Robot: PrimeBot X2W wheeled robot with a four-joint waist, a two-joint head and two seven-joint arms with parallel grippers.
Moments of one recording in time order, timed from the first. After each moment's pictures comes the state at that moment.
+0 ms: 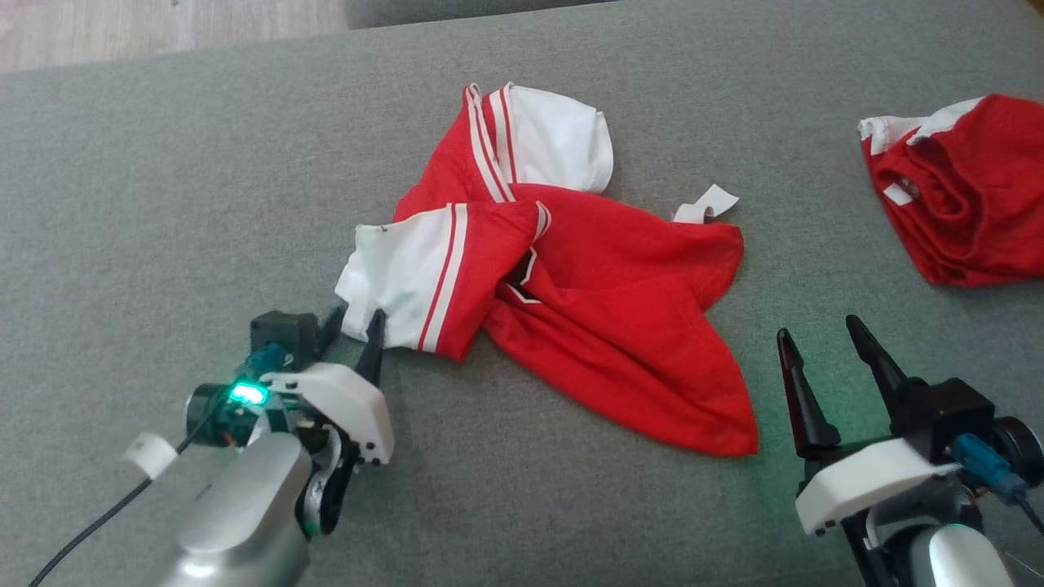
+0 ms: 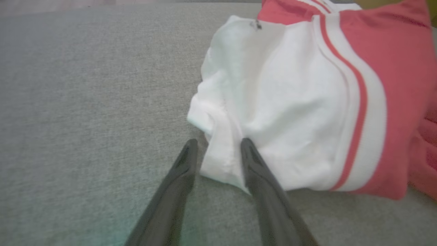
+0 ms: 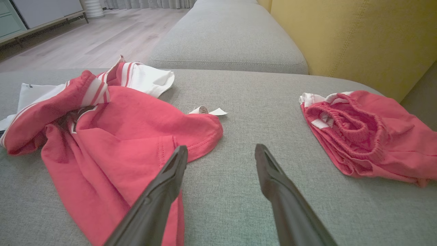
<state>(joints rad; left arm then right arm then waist) -0.47 0.26 -0.69 0.58 -0.68 0.15 0.04 0.07 -0.04 0.03 -0.08 0.02 0.13 0.10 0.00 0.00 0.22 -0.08</state>
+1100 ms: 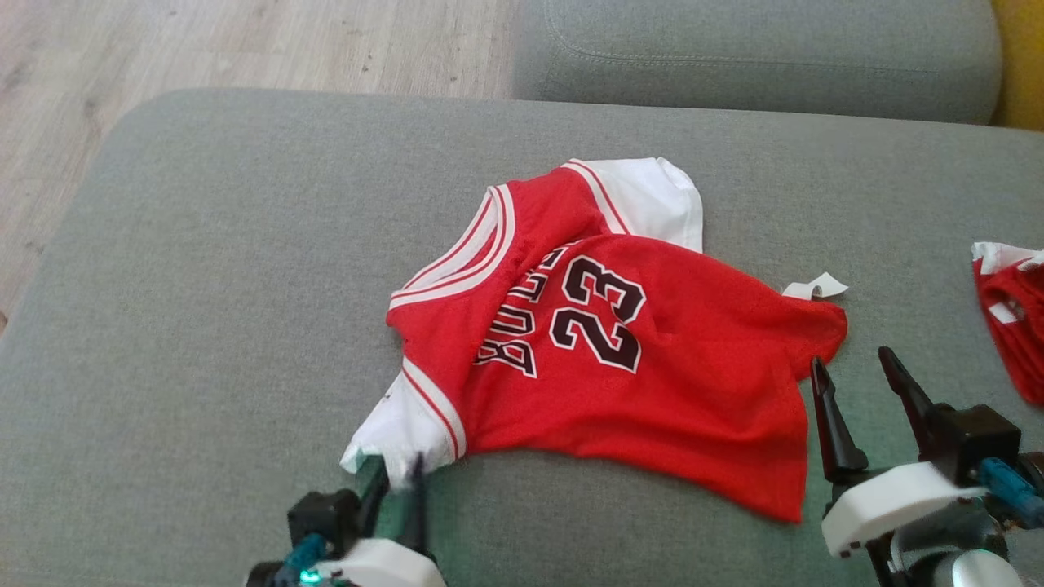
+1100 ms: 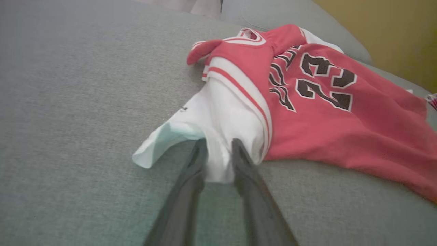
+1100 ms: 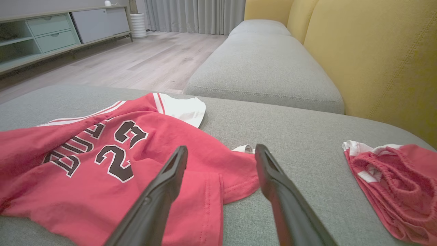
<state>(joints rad) -0.07 0.24 -0.71 0.26 -0.71 0.33 -0.11 0.12 -0.04 -0.03 -0.05 0.02 0.13 0.09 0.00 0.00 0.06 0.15</state>
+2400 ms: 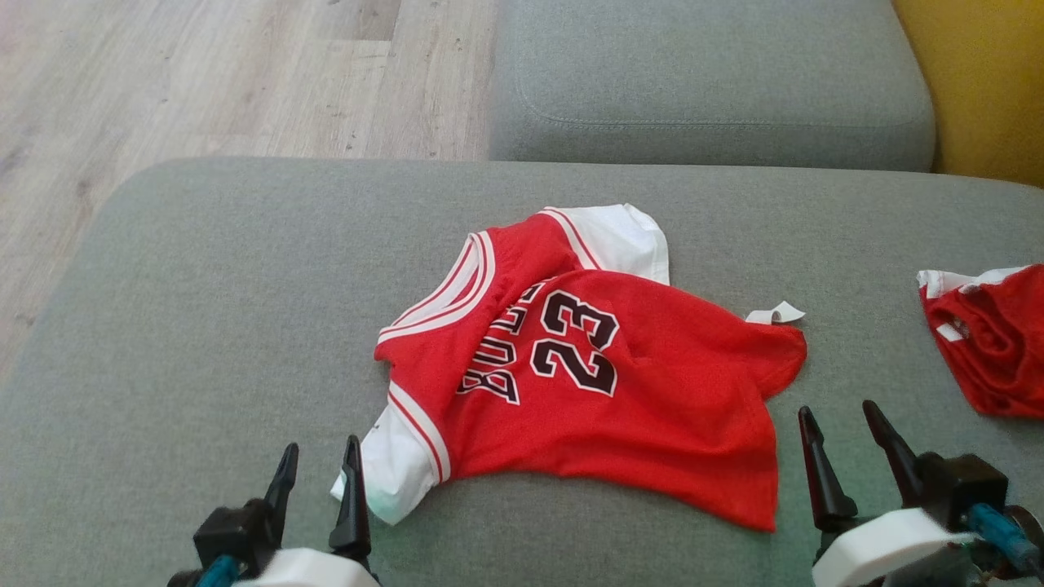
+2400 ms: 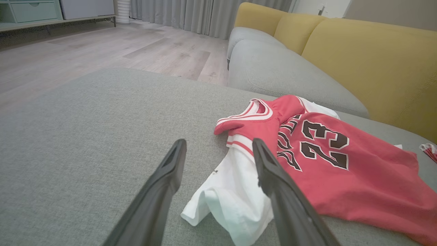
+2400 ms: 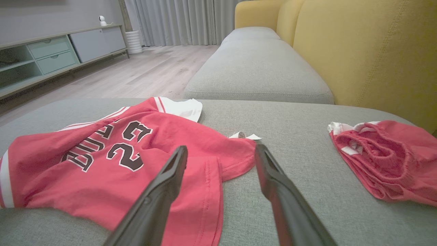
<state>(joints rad) 0.01 0.36 -0.62 0.09 -0.73 0.38 -0.18 0.18 -0.04 -0.02 0.02 0.09 0.13 0.03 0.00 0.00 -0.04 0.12</state>
